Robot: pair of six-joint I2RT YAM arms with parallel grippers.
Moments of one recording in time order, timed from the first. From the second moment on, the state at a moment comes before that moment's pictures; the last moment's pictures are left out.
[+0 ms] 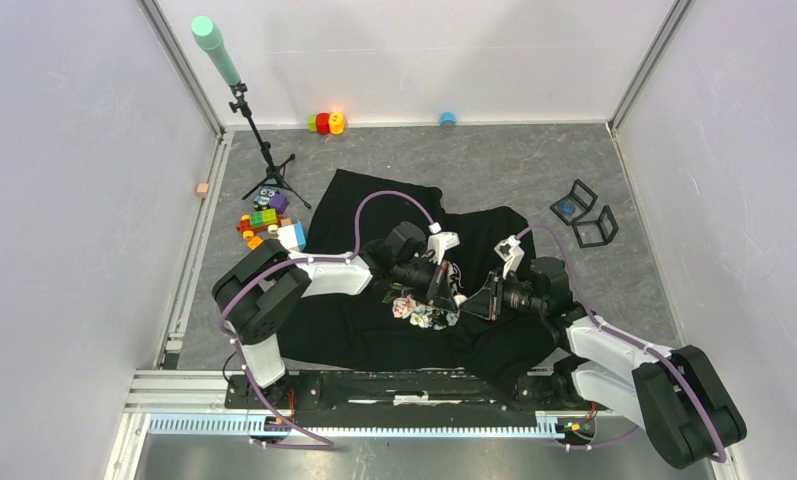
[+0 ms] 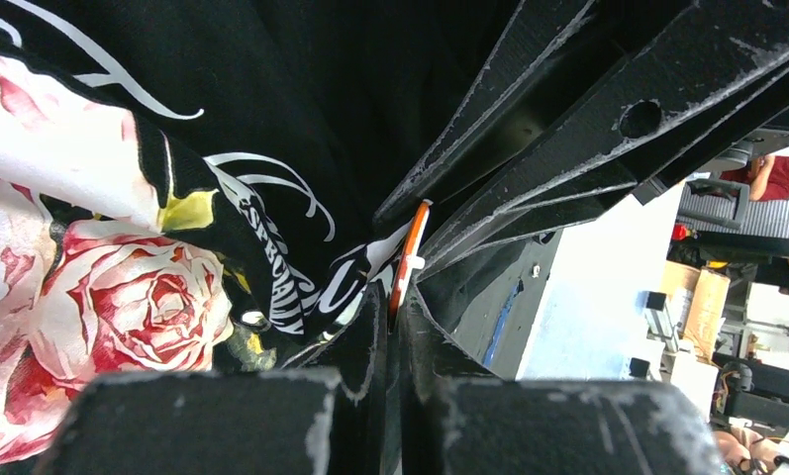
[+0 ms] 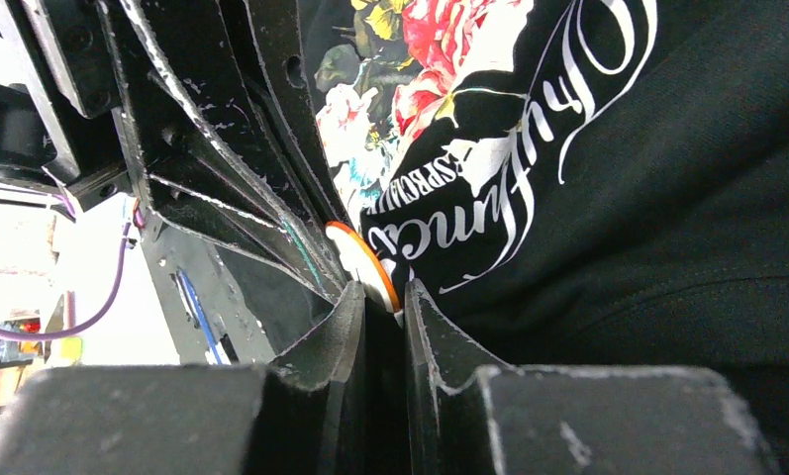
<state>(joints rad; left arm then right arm) -0.87 1.78 0.89 0.19 0.68 -0.53 0.37 1.05 0.16 0.38 -0.68 0.47</state>
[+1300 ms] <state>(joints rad) -0.90 1.70 0.94 0.07 0.48 -0.59 0.36 0.76 0.24 0.15 -0.46 0.32</state>
